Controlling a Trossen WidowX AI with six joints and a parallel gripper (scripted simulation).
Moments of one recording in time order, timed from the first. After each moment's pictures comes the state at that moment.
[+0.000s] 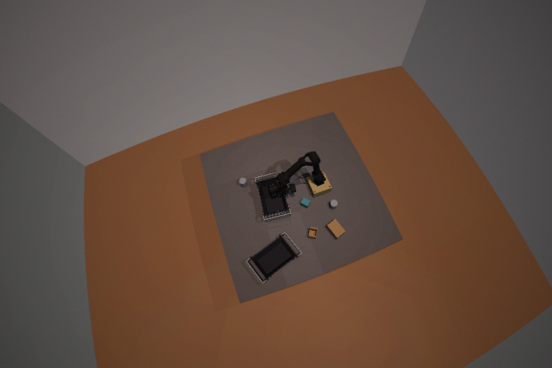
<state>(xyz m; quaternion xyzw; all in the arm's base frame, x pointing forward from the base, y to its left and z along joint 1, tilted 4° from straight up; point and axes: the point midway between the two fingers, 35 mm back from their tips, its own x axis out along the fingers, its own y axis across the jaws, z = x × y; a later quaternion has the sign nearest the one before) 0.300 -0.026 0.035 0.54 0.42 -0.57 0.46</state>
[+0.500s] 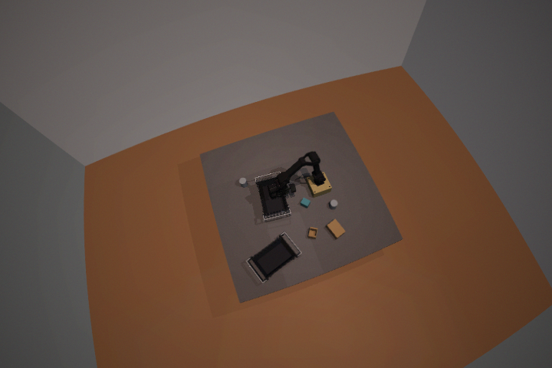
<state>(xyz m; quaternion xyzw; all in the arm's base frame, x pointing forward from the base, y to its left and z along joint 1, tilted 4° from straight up) 0.300 -0.026 0.035 0.54 0.42 -0.57 0.46</state>
